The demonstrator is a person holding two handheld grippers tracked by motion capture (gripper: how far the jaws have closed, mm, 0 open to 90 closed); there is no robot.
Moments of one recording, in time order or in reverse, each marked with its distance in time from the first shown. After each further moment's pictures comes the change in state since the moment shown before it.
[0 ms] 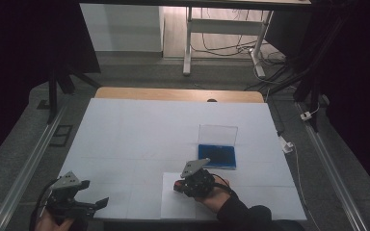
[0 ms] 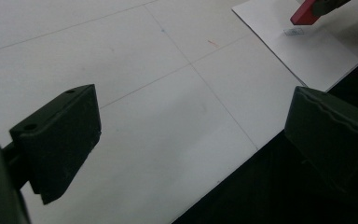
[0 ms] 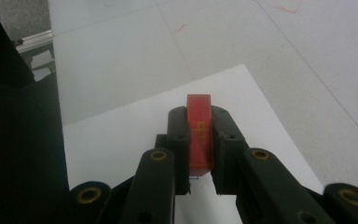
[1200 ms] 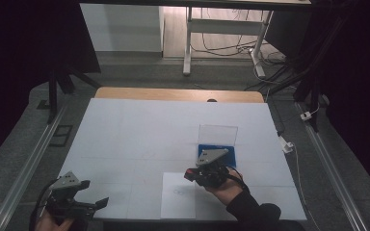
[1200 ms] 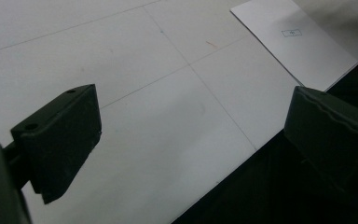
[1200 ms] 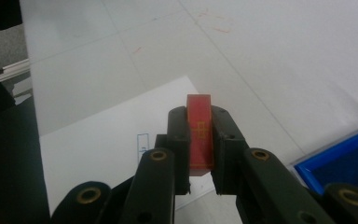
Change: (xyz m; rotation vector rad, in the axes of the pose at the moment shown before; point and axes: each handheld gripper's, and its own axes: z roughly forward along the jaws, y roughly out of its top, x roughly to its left) left arm 0.000 0.000 -0.001 -0.005 -0.006 -0.001; right arm -0.024 -0.003 -0.037 -0.080 -0.089 0.075
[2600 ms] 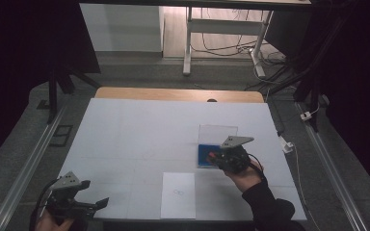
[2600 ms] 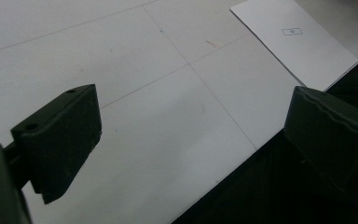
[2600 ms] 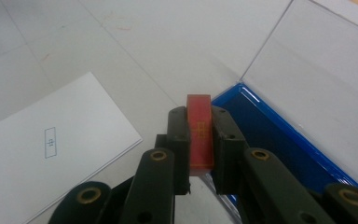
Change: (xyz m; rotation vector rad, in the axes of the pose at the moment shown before) left arm -0.001 0.000 0.001 0.004 0.001 0.005; right arm -0.056 -0.018 -0.036 -0.026 -0.177 0.134
